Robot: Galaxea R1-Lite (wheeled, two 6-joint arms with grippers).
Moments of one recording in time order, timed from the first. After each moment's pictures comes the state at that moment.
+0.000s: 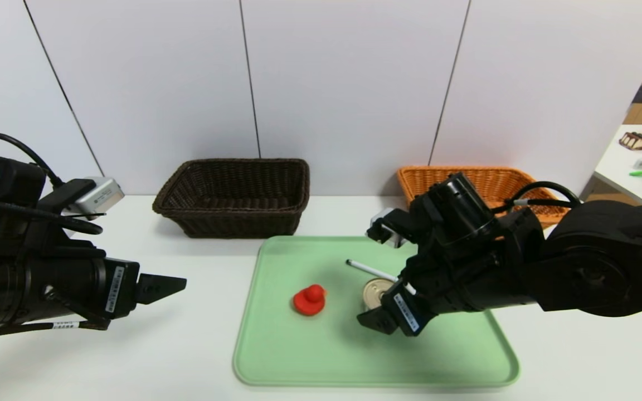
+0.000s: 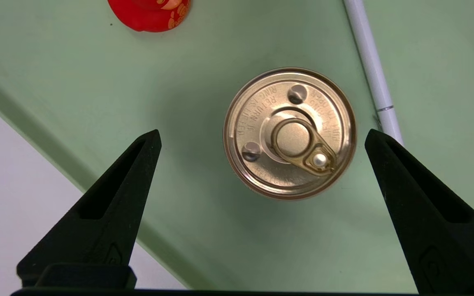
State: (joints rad) left arm -0.28 1.30 -0.83 0.20 -0.05 -0.09; right arm 0.70 1.80 -1.10 0.18 0.02 -0.06
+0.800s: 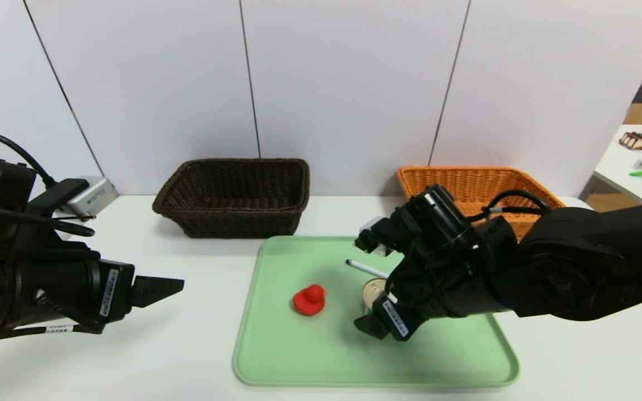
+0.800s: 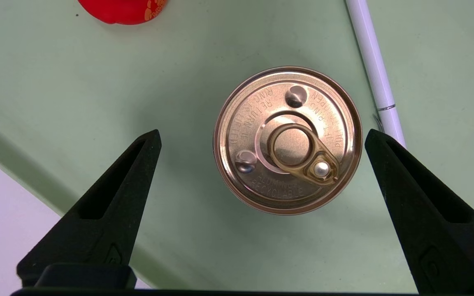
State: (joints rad) left arm -0.29 1.28 -0.82 0.21 -0.05 -0.09; right arm 0.72 1.84 -1.12 0.19 -0.06 -0.06
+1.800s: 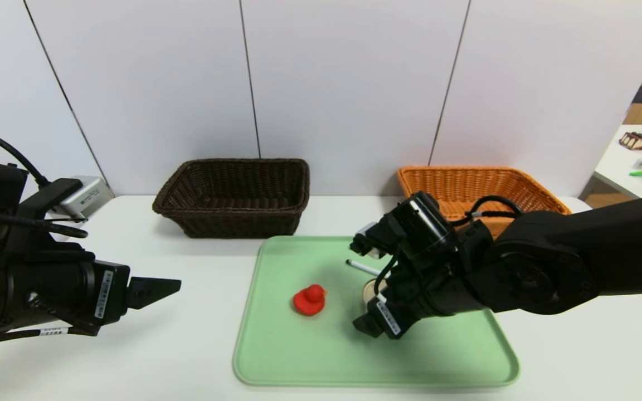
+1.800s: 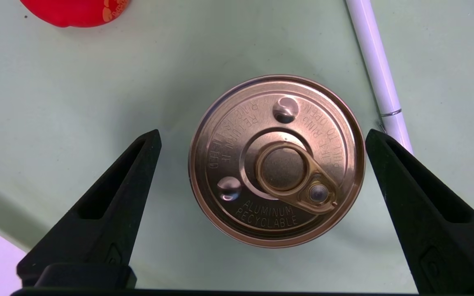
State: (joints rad) left arm -0.29 1.26 -0.81 0.21 -0.04 -0.09; right arm 0.71 1.91 -1.15 0.20 -0.08 -0.04
